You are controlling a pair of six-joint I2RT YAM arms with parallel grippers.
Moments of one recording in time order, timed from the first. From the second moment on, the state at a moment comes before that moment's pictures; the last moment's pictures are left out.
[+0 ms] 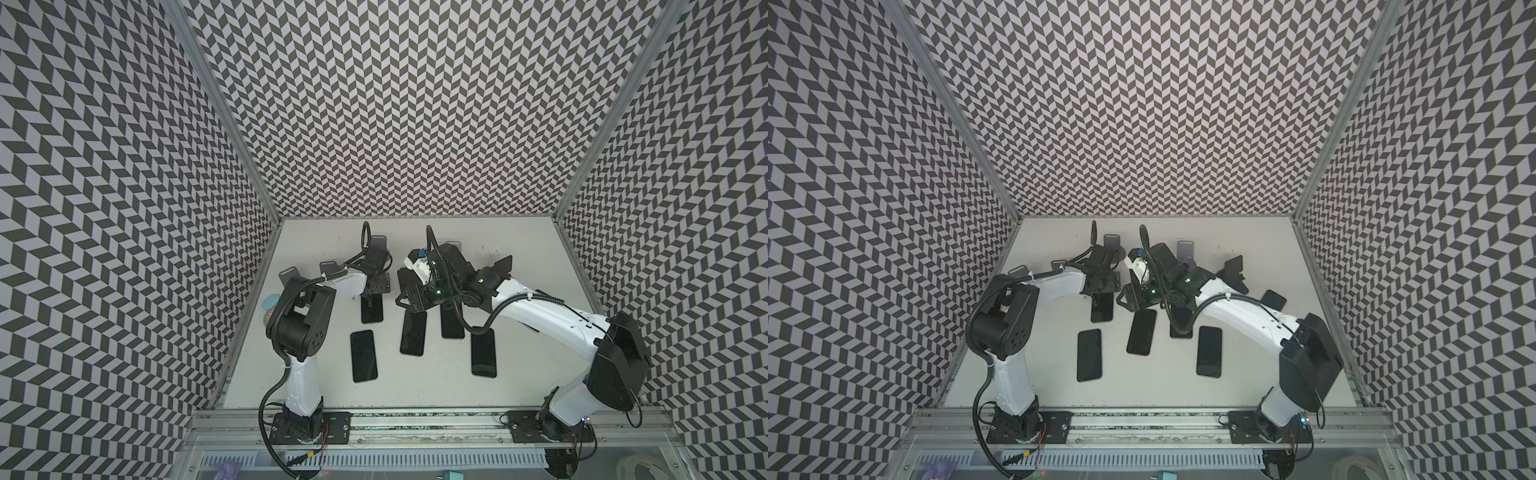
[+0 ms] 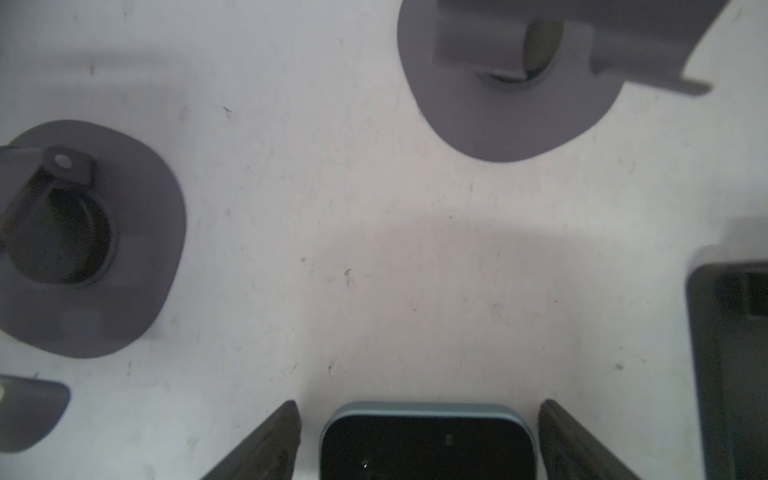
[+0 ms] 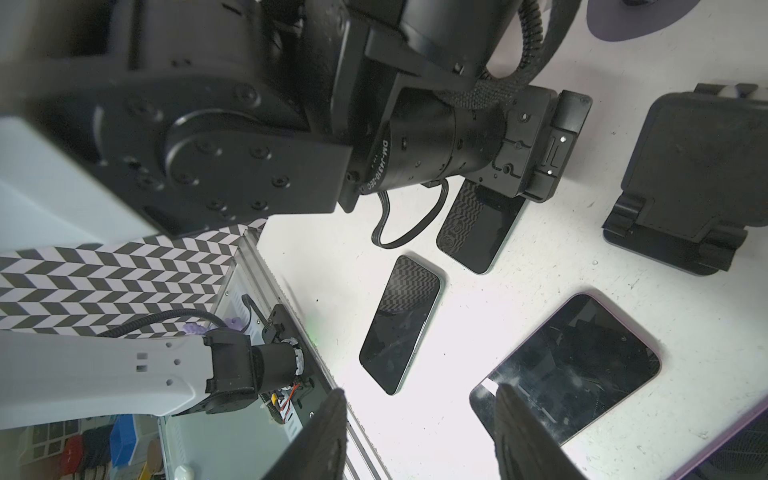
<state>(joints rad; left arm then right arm) -0.41 1.93 1.18 -0.36 -0.27 -0.42 0.80 1.59 1.31 -0.49 -0.38 0.46</state>
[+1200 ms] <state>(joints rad) -0.25 0.95 0.24 0.52 -0.56 -0.08 0.32 1.04 0.41 0.46 0.40 0.22</state>
